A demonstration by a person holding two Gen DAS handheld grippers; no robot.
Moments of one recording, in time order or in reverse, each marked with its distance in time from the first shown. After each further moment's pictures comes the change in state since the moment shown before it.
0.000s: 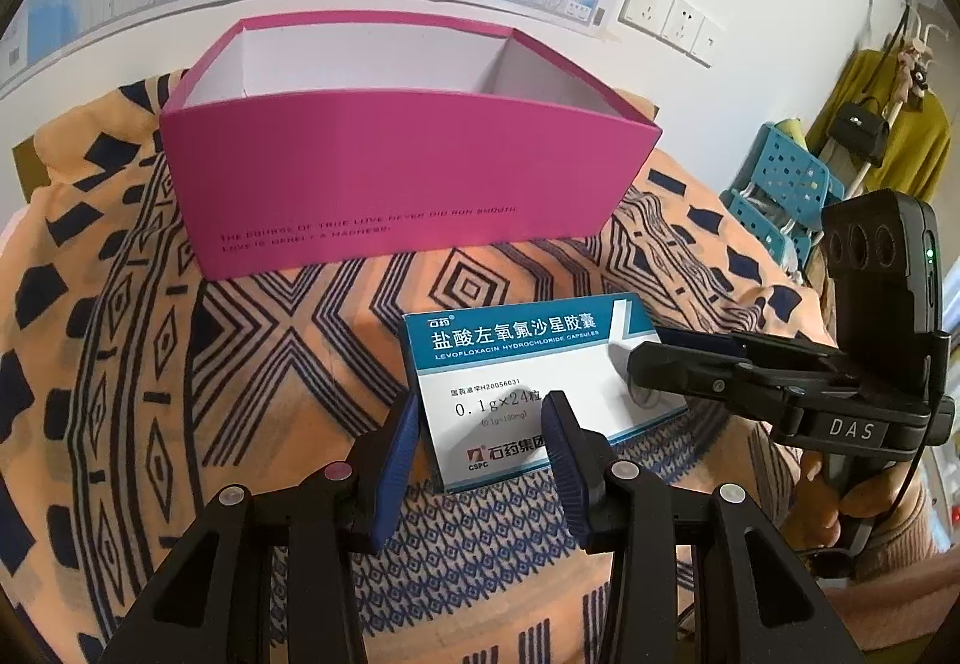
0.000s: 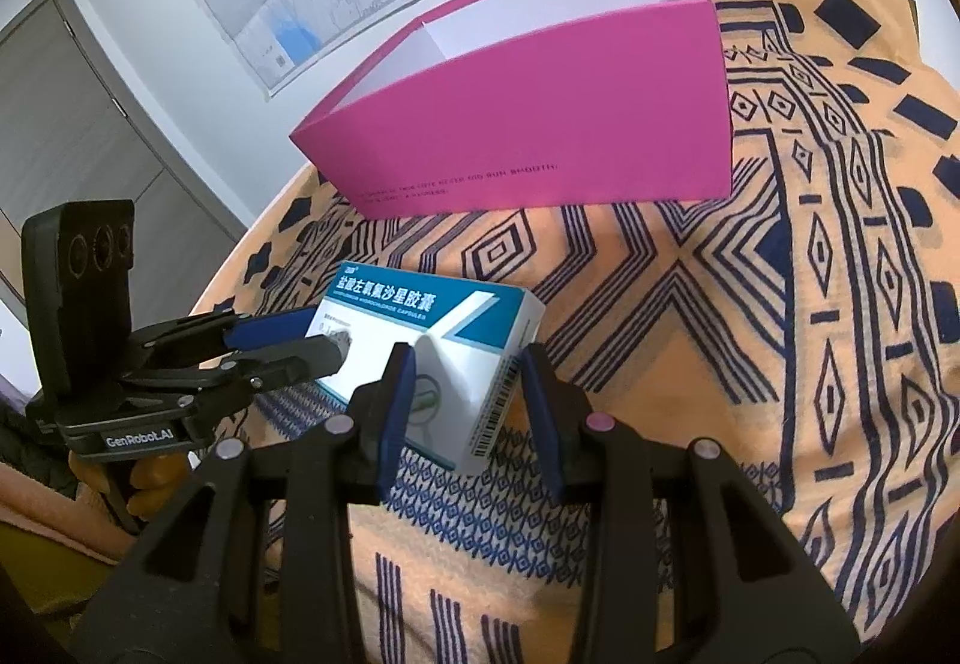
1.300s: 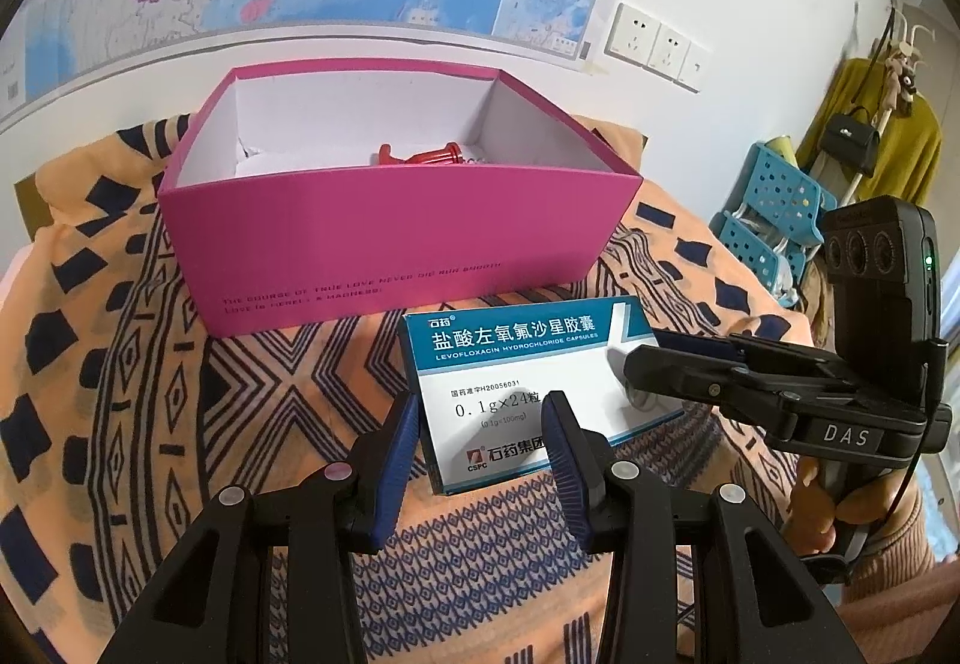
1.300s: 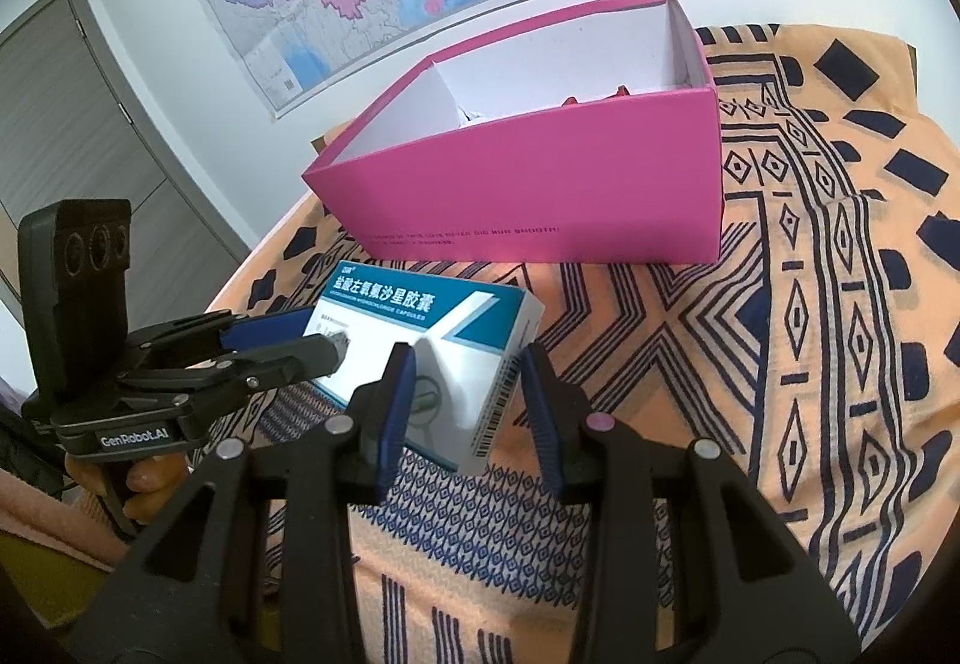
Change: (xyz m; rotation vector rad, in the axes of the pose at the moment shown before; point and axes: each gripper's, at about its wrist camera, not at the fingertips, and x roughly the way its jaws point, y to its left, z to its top) left arm -0.013 -0.007 0.015 0.029 -0.065 -0.001; right arm -0.013 0.007 0.013 -0.041 -0.059 -0.017
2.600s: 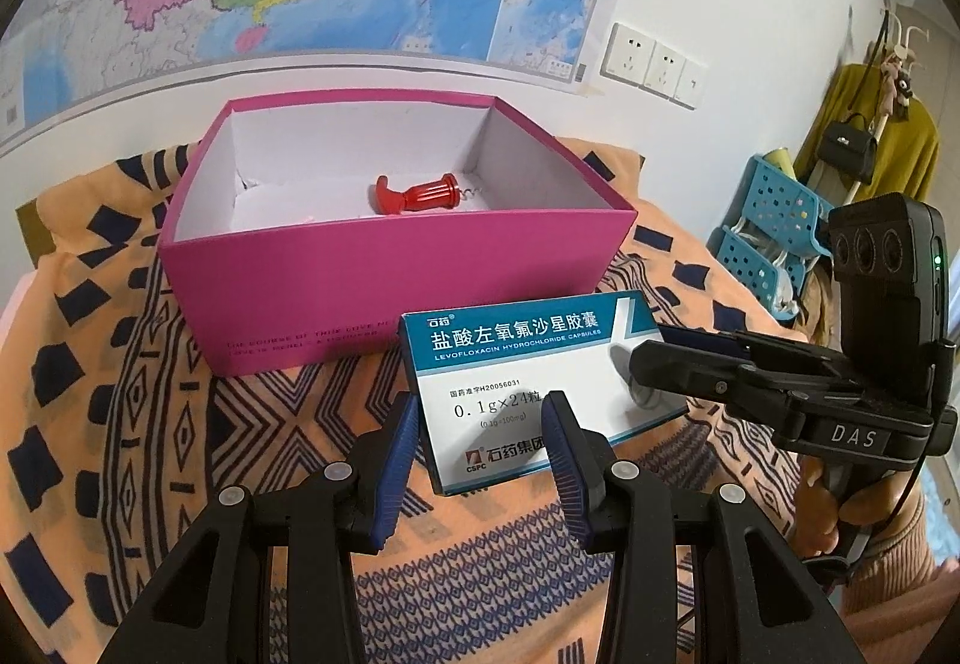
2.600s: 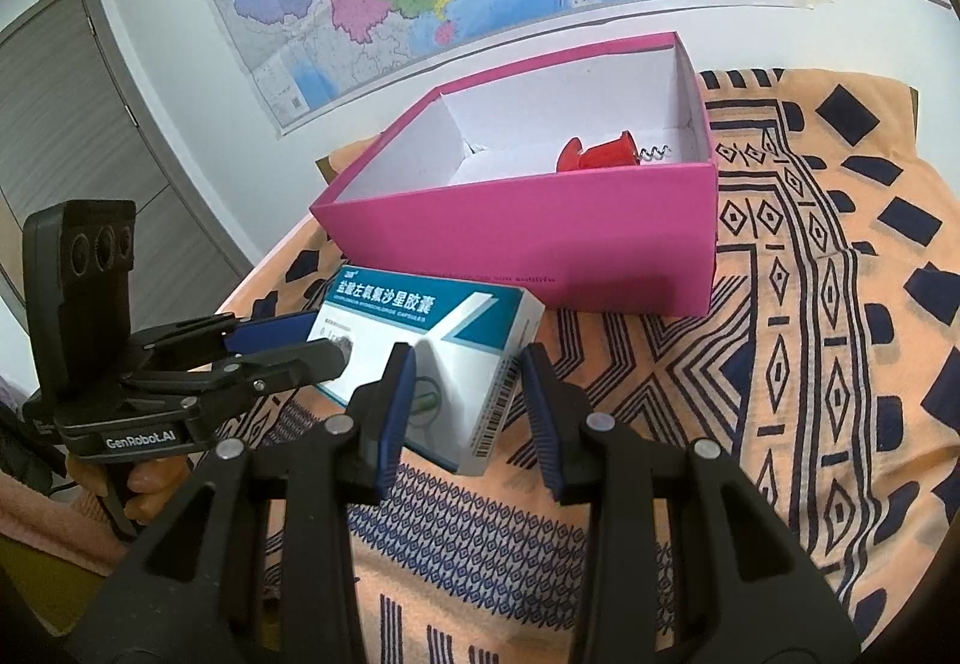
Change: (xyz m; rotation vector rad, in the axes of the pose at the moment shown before) left arm -0.004 -0.003 0.013 0.017 -0.042 0.007; right arm -0.012 0.005 0.016 -0.042 -0.047 -0.010
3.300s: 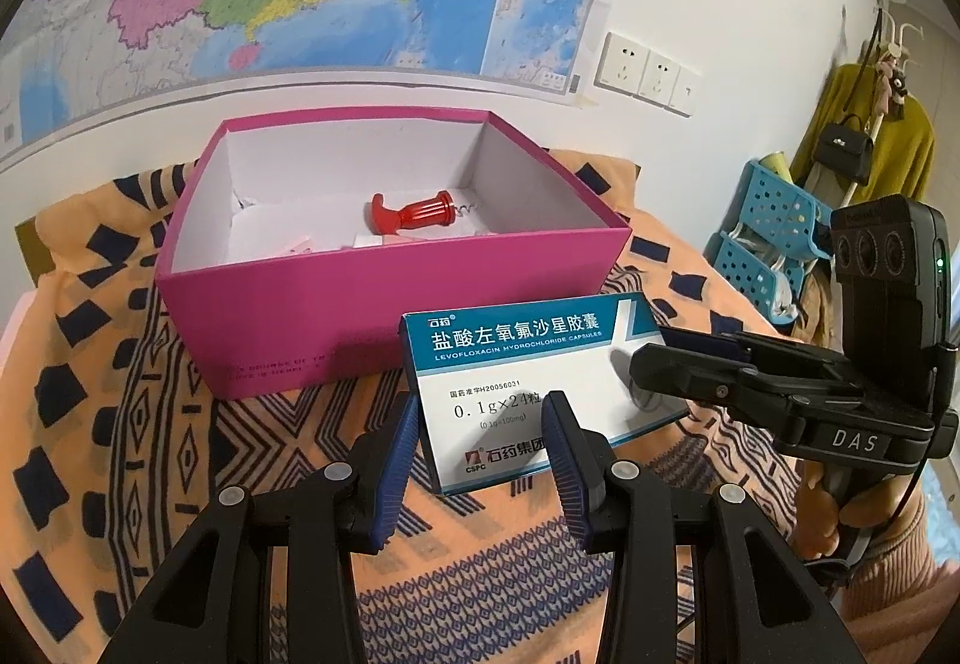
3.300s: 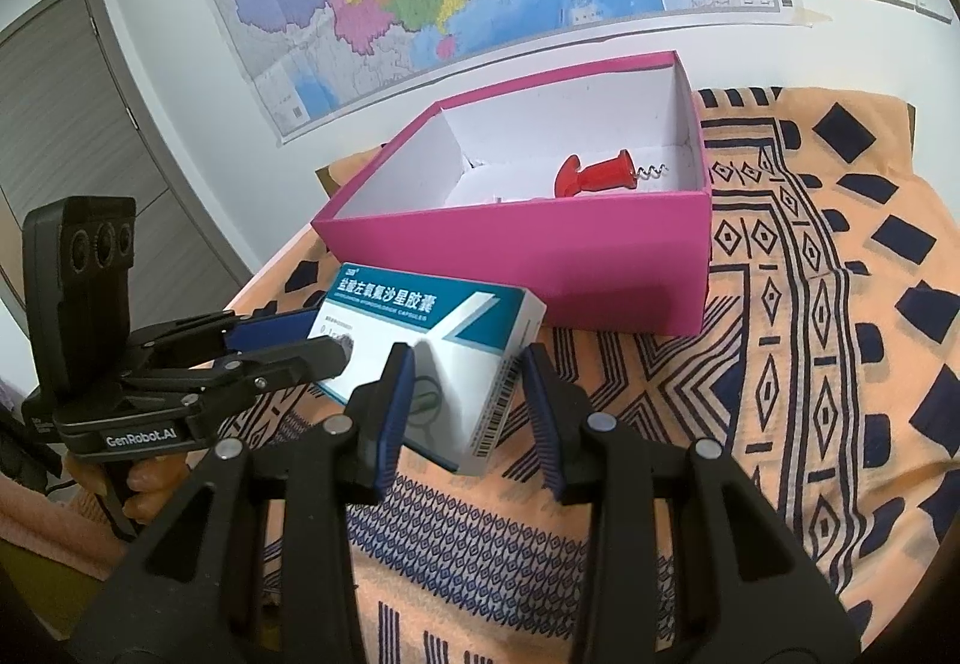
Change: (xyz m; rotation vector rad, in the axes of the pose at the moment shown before) left arm -0.003 -0.003 0.008 0.019 -0.022 -0.001; right arm -0.006 0.001 0.006 -0.016 -0.023 -0.007
